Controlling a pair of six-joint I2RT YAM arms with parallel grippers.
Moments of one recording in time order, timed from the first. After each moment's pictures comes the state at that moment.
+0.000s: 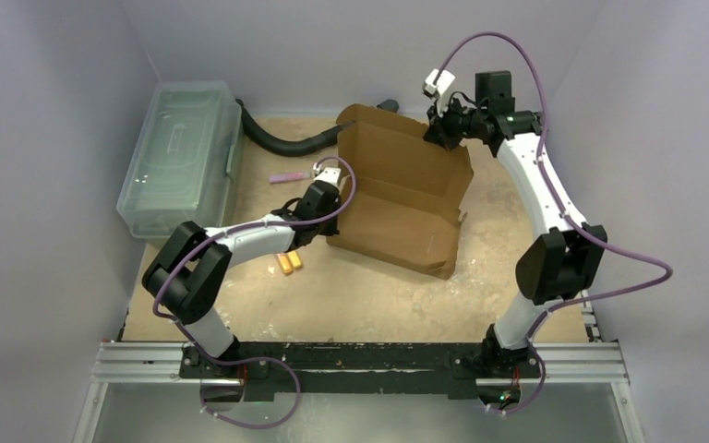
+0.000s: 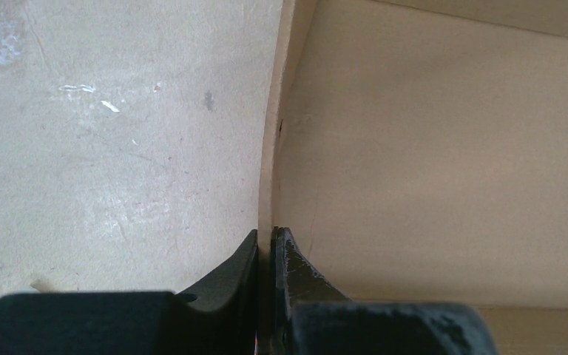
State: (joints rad) left arm -0.65 1.67 0.93 -0.04 -0.24 -0.41; right arm 0.16 1.75 1.79 -0.69 -0.55 -0.56
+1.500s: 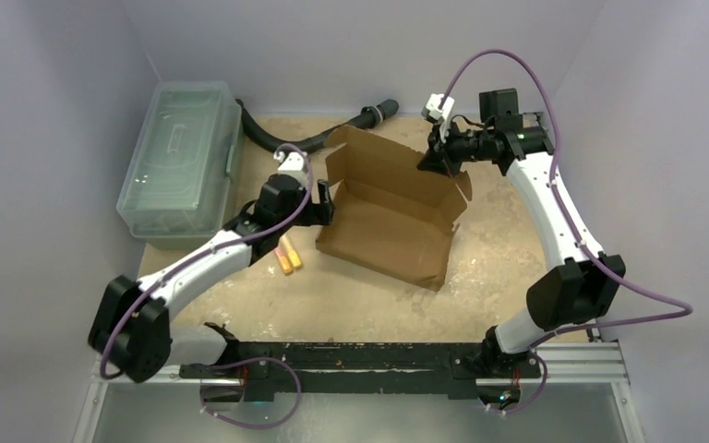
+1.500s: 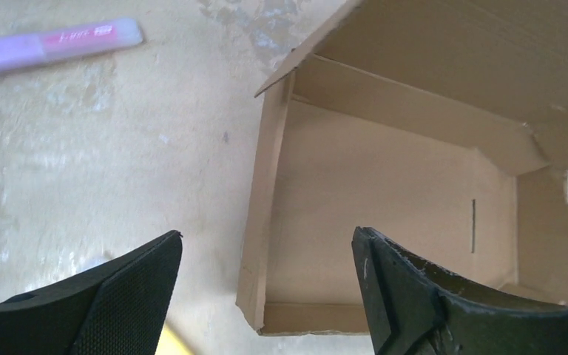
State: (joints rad) left arm -0.56 1.34 0.86 -0.06 -0.13 -0.41; right arm 0.18 1.57 1.63 -0.86 -0.76 -0.64
